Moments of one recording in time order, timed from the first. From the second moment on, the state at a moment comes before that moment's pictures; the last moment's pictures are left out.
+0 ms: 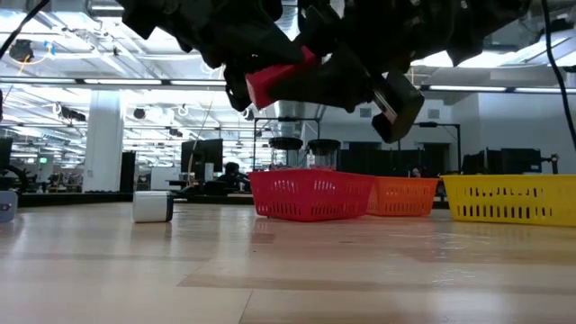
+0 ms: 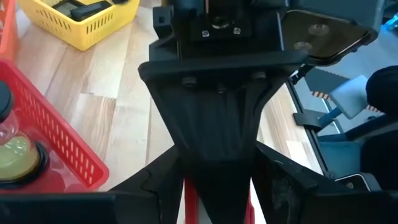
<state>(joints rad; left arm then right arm) -0.20 1.60 0.90 0.18 0.08 -0.34 0.29 1.78 0.90 0.48 0.09 -1.05</state>
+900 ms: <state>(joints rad) -0.19 1.60 0.90 0.19 0.07 -0.40 0.28 1.79 0.89 0.39 0.09 -0.87</state>
